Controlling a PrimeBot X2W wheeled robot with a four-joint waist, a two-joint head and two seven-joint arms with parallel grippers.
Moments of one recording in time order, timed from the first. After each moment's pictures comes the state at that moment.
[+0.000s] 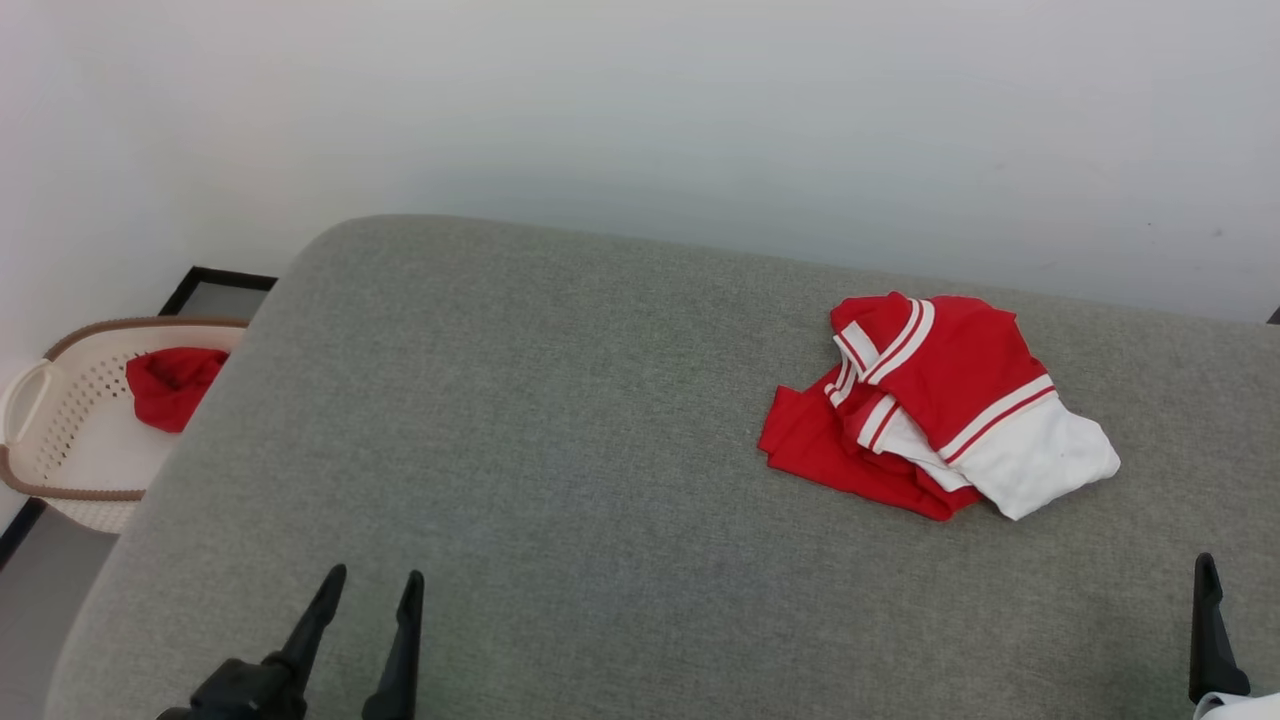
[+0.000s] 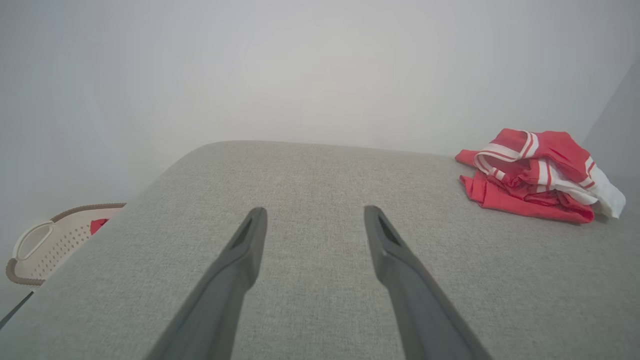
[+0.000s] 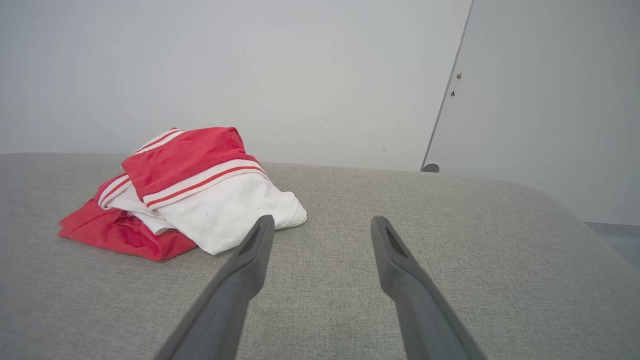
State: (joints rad) left arm 0.08 0.27 -0.12 0.11 -0.33 -0.07 -0.26; right arm 0.07 -0.07 -0.31 0.07 0.06 0.13 -0.12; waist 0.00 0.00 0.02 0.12
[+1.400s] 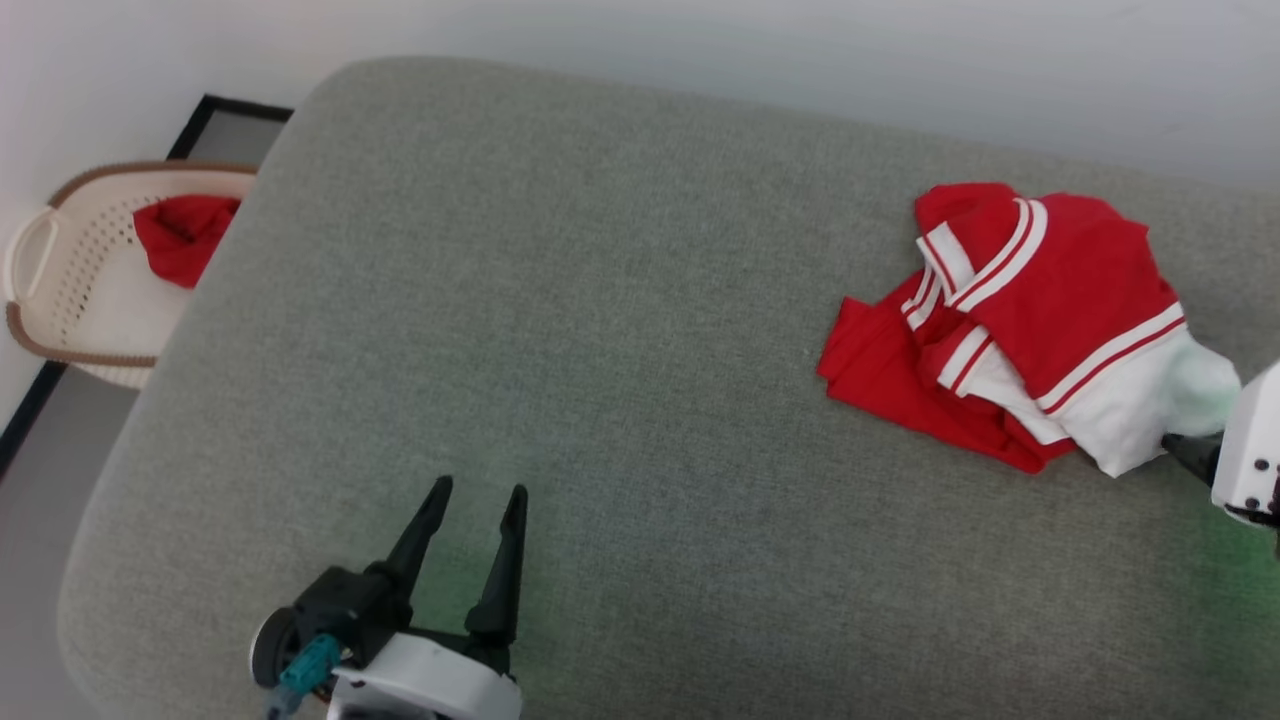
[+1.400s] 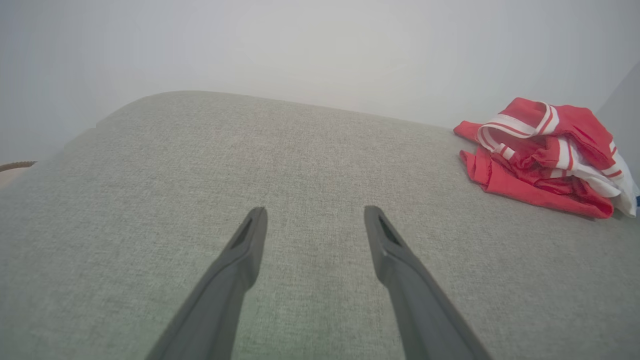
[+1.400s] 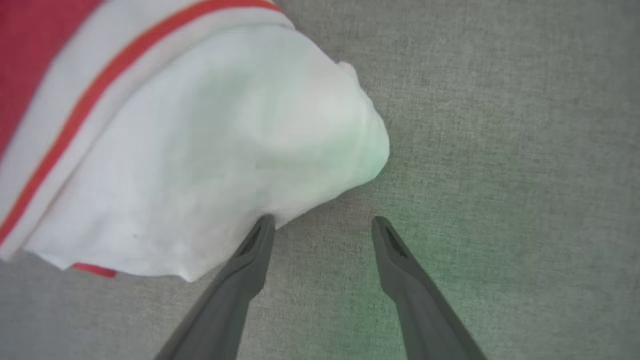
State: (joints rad) left arm -0.09 0.13 -0.17 0.19 -0.28 -0.13 -0.26; right arm -0.52 -0.25 -0.26 0.34 0.24 0.13 1.03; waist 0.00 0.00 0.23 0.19
